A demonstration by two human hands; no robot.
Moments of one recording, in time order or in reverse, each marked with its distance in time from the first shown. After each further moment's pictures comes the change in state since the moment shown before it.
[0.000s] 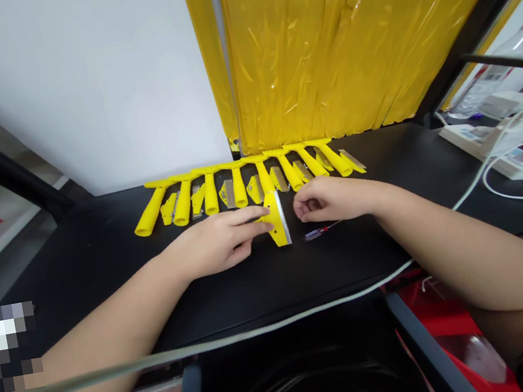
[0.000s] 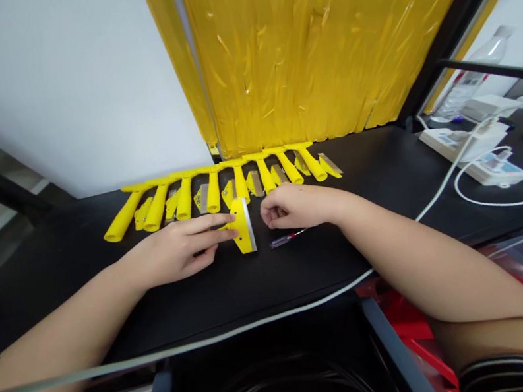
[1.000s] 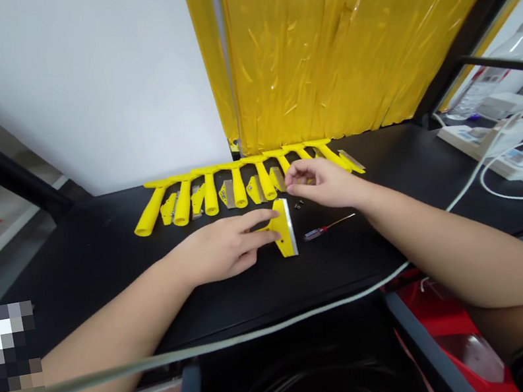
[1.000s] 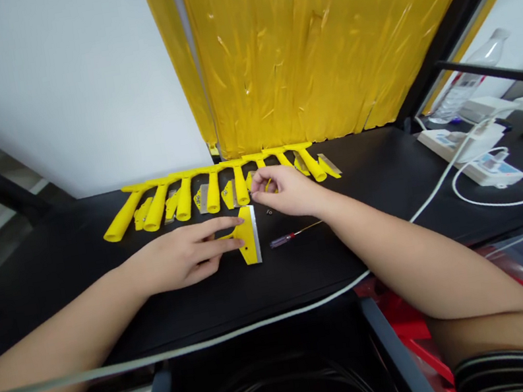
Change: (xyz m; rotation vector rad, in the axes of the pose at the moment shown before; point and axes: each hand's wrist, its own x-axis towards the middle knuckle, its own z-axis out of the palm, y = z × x) left_hand 0.004 0.011 0.000 0.017 -0.025 0.081; right_hand 0.017 0.001 0.010 0.343 0.468 0.104
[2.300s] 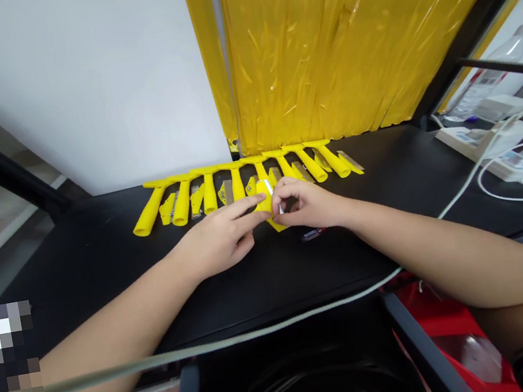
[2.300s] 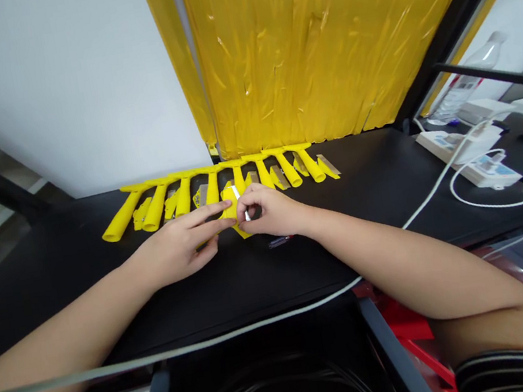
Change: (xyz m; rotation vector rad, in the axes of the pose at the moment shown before) left_hand 0.005 0.000 0.005 0.068 0.116 -0.203; right_hand -0.003 0.002 0.035 0.047 -0.128 -0.153
